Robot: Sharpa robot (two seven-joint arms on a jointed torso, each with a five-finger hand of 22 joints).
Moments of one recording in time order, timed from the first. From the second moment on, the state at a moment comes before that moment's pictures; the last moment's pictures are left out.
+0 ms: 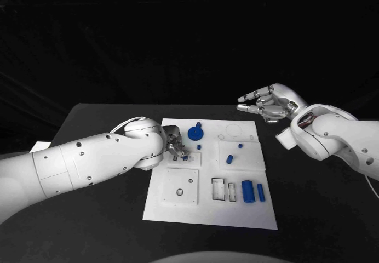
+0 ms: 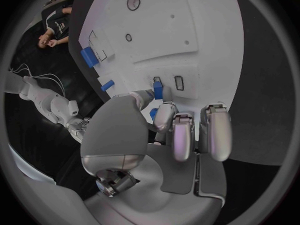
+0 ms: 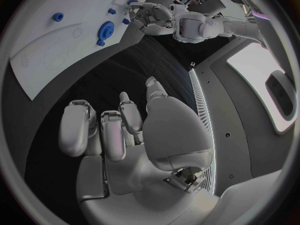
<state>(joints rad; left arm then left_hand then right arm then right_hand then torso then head) 1.23 -0.59 -0.03 1.46 -1.23 0.05 -0.64 1.25 -0.19 0.59 0.26 0.15 0.87 0.04 0.69 0.67 1.37 -0.03 1.26 1.19 1.47 -0.10 1.57 1.31 0.05 1.47 0.01 1.46 1.31 1.20 -0.99 0.05 1.56 -0.82 -0.37 0.14 1.27 -0.03 -0.07 0.19 0.25 0.96 0.15 0.07 0.07 1.38 0.06 1.21 1.31 1.47 -0.02 1.48 1.31 0.08 1.42 0.08 1.32 1.12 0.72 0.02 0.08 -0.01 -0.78</state>
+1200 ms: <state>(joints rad) 1.23 -0.58 -0.03 1.44 -1.22 0.10 -0.64 1.13 -0.20 0.64 0.16 0.15 0.92 0.02 0.69 0.67 1.39 -0.05 1.27 1.21 1.46 -0.10 1.57 1.31 0.05 1.47 0.01 1.47 1.31 1.20 -0.99 0.05 1.56 -0.82 -0.36 0.14 1.26 -0.03 -0.07 0.20 0.25 0.96 0.15 0.07 0.07 1.38 0.06 1.21 1.31 1.47 -0.02 1.48 1.31 0.08 1.42 0.08 1.32 1.12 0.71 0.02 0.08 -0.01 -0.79</state>
